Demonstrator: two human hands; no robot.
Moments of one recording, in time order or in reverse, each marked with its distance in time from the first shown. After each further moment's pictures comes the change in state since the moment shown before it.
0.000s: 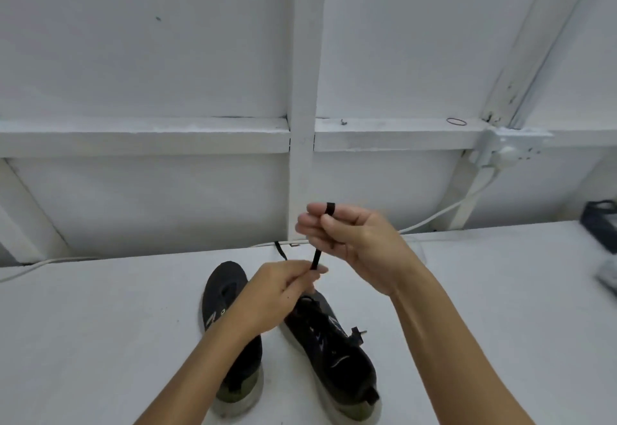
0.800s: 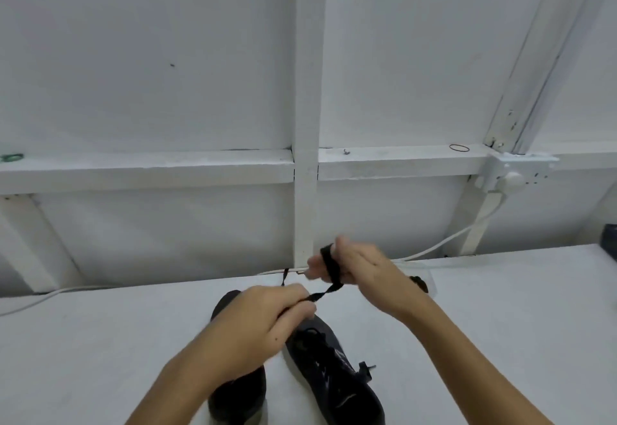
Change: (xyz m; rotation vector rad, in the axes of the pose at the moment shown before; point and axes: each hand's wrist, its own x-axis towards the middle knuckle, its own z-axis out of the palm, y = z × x) left_hand -0.022 0.051 -0.049 0.226 -0.093 0.136; right_hand 0.009 0.006 -0.024 -0.661 -0.087 -0.120
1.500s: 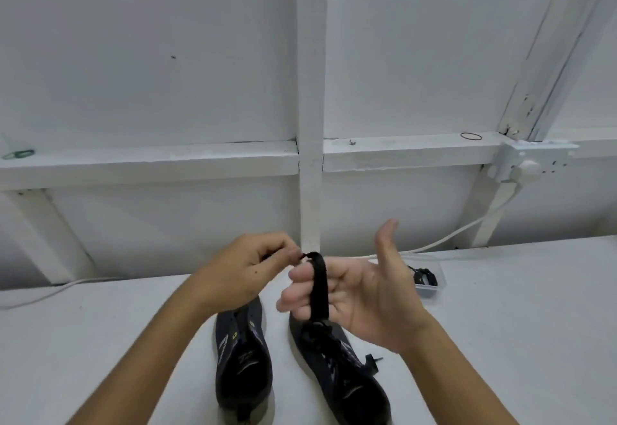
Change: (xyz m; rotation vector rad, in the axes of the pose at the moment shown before) left_hand 0.030 -0.014 -0.041 -0.144 -0.005 -0.095; right_hand -0.017 -0.009 0.022 0.792 -0.474 0.088
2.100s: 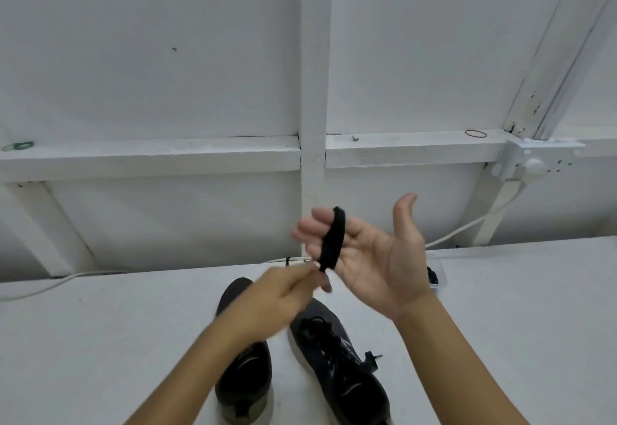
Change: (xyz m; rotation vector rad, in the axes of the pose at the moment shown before) left_hand -0.004 -0.006 0.056 -0.115 -0.016 -0.055; right_hand 0.010 -0.018 -0.011 0.229 0.115 -0.207
